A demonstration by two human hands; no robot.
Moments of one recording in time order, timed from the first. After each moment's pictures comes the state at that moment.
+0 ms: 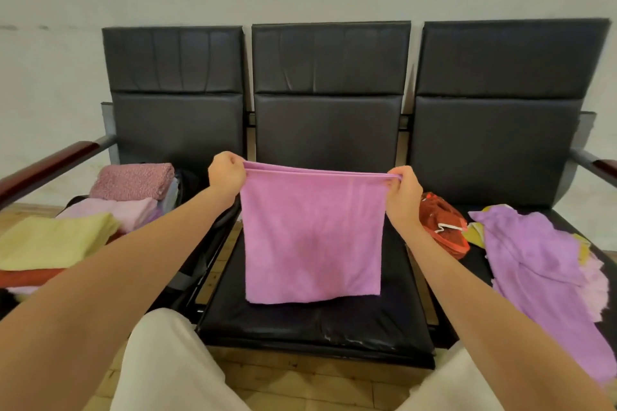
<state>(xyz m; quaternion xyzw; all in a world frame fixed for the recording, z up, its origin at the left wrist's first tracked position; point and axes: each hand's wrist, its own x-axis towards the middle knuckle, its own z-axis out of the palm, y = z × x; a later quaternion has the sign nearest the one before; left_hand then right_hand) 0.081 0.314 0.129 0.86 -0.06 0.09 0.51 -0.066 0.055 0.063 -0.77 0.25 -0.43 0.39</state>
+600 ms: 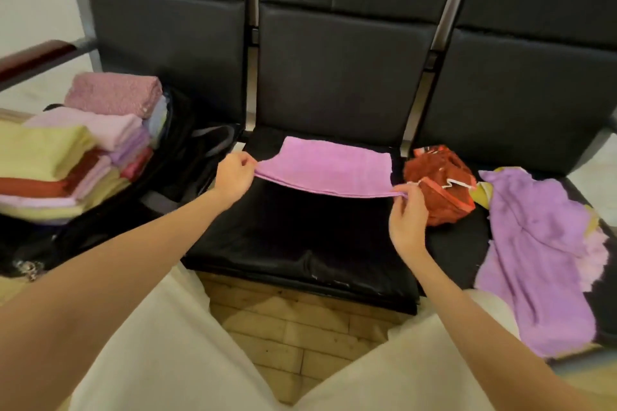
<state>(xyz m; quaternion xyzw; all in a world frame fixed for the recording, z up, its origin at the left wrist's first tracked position) 0.054 0.323 0.004 0.89 -0.10 -0.01 0.44 -0.128 0.074 -0.045 -0.83 0.22 -0.37 0.34</state>
